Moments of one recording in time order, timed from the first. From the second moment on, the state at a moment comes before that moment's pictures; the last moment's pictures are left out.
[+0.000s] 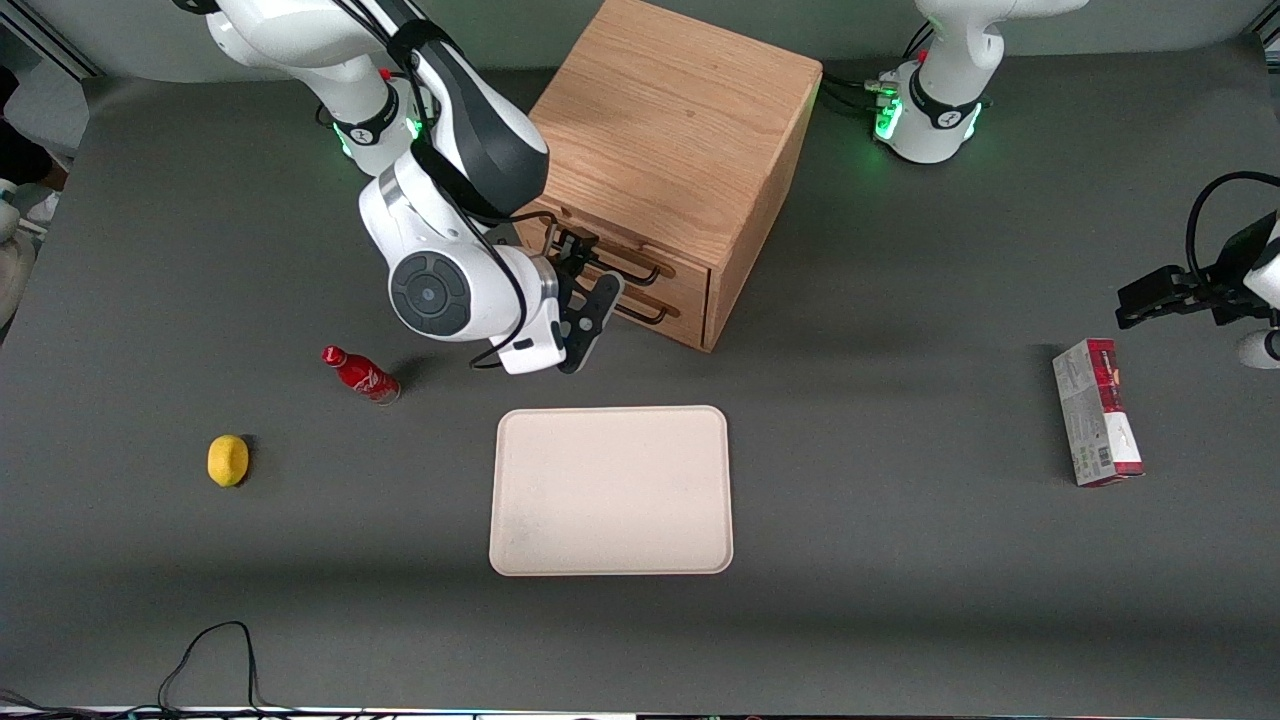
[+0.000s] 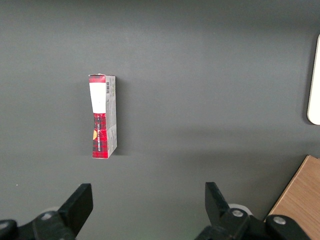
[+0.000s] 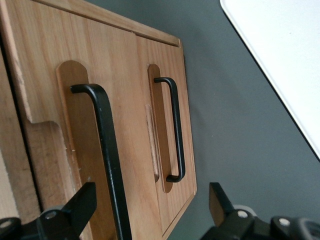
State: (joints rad) arm 0.58 0.48 -0.01 -1.41 0.42 1.59 -0.48
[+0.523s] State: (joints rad) arm 0.61 0.50 0.00 -1.41 0.42 1.58 -0.49
